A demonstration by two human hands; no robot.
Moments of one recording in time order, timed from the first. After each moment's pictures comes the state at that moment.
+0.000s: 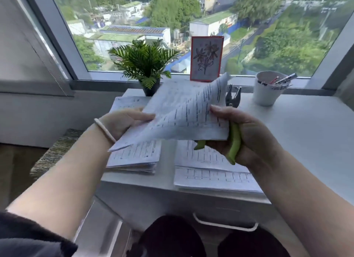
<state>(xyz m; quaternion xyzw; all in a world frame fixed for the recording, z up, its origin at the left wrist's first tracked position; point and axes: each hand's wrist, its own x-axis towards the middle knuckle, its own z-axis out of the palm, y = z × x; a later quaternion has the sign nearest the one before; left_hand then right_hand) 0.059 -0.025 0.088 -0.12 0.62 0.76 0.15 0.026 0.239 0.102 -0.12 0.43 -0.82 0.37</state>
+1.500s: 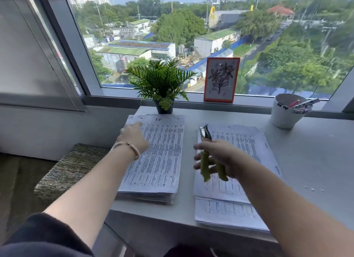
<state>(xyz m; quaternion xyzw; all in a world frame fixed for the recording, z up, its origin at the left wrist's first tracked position) 0.011 -0.094 0.036 -0.32 0.94 0.15 -0.03 -0.035 0.154 0.055 -0.08 0.74 -0.55 0.38</state>
